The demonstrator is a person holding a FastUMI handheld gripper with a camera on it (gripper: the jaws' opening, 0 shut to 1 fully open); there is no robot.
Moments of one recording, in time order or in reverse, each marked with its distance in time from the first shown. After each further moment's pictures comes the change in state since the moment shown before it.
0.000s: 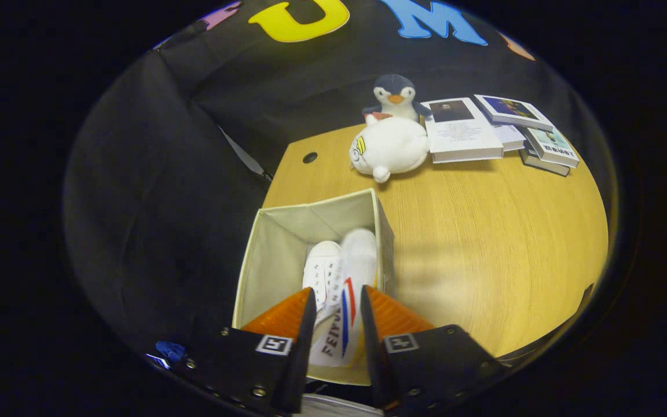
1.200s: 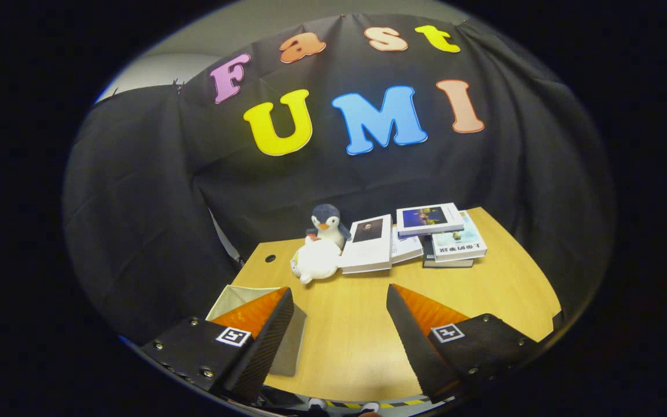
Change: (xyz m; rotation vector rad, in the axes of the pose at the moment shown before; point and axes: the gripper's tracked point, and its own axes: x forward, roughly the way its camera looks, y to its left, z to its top) arm -0.226 -0.162 0.079 -0.109 -0.535 -0.153
